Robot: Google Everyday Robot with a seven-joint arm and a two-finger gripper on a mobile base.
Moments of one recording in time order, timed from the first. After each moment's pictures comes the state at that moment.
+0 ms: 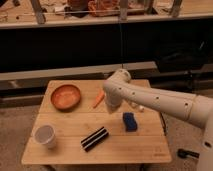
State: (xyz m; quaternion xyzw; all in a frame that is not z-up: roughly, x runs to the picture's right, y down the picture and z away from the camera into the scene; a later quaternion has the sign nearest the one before) arm 0.033 0.113 0.789 -0.26 -0.11 -0.18 0.94
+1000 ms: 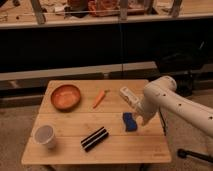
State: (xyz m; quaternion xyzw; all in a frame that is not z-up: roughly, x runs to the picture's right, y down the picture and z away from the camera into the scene) arm 0.179 0.151 0.724 -0.22 -0.20 -0.45 0.84
